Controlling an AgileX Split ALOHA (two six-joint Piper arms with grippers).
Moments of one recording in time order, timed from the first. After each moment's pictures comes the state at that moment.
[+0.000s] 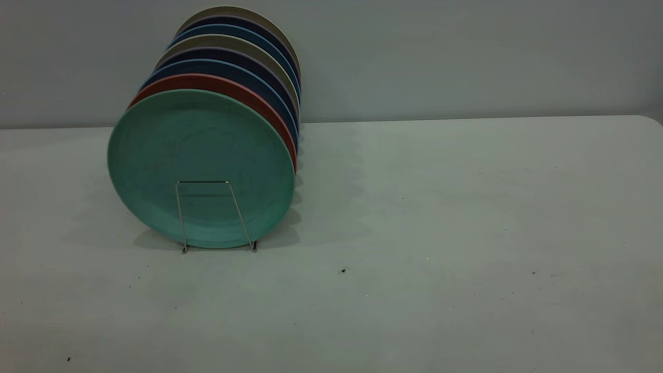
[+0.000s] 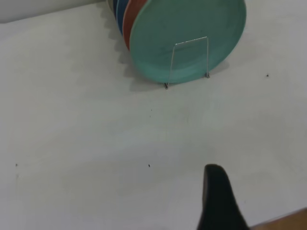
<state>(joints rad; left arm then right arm) 0.06 0.06 -0.49 -0.28 1.01 0.31 0.22 0.16 -0.48 0.10 1.14 -0.24</state>
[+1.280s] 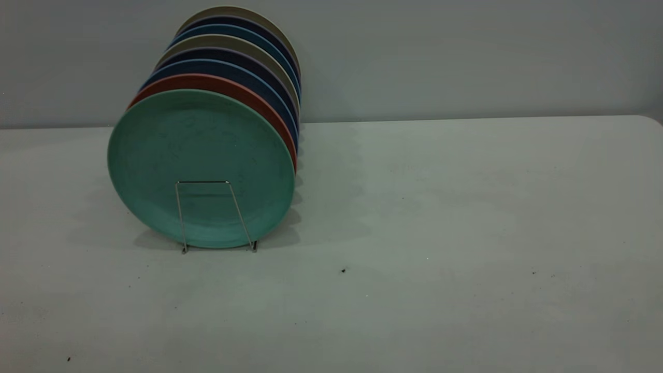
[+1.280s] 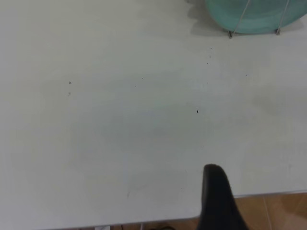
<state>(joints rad) -0.01 0.03 -0.49 -0.02 1.13 0.03 0.22 0.16 -0.48 0.10 1.14 -0.22</state>
